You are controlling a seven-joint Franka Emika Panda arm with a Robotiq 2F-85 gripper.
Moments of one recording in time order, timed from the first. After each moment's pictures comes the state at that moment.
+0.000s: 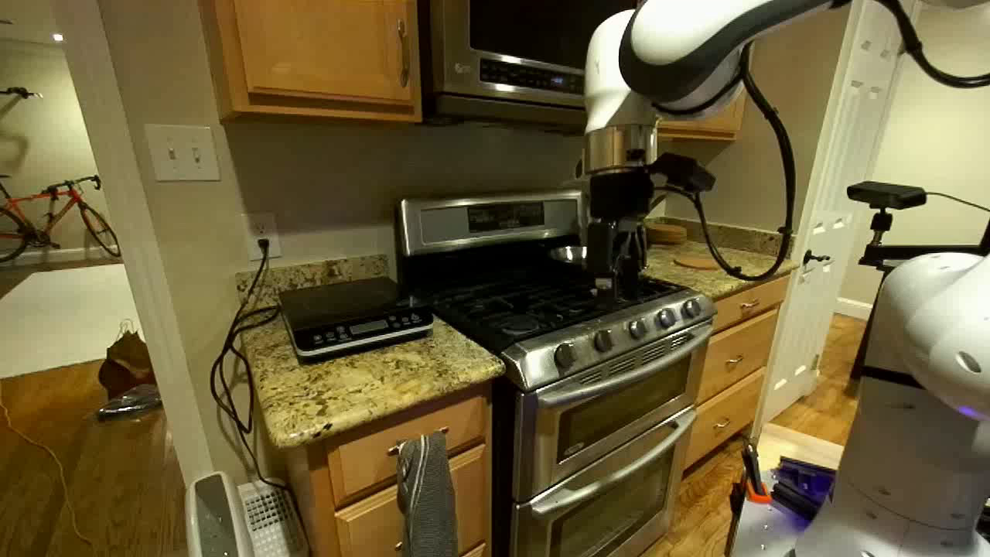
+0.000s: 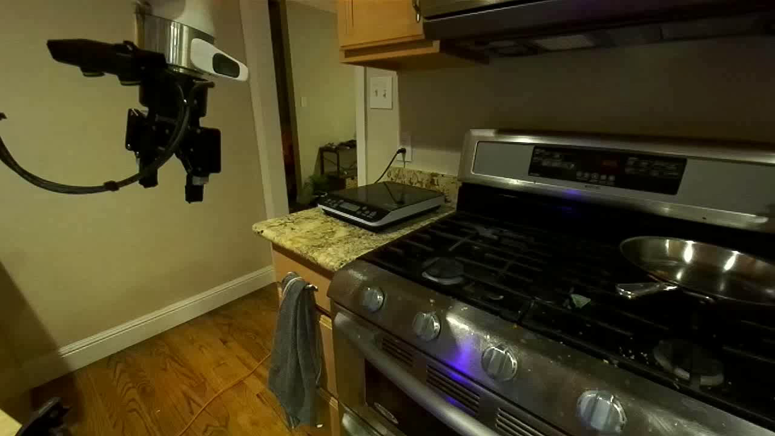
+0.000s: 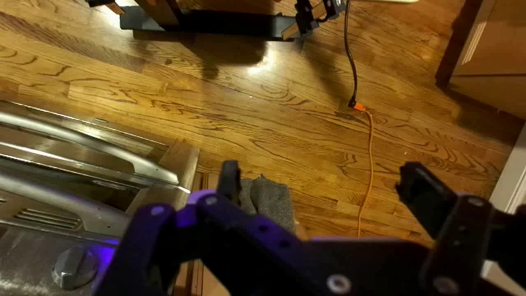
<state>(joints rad) 0.05 -0.62 -0.03 -2.57 0.15 1.81 -0.04</state>
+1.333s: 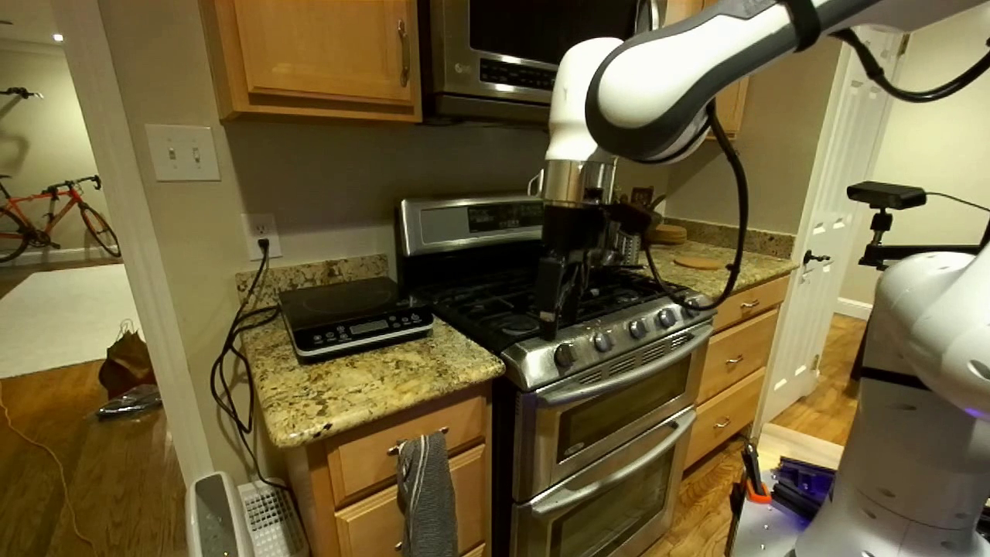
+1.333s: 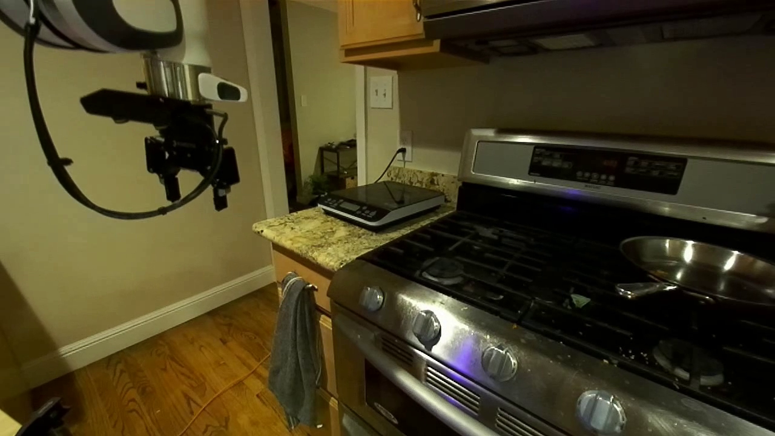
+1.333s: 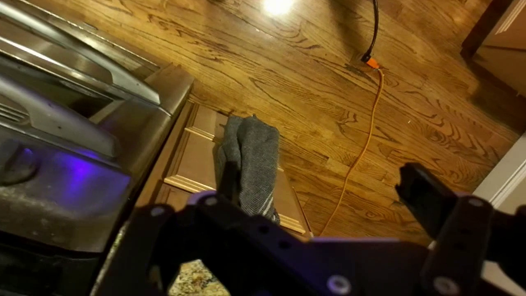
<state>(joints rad) 0.12 -0.49 0.05 -2.61 0.15 2.17 -0.11</state>
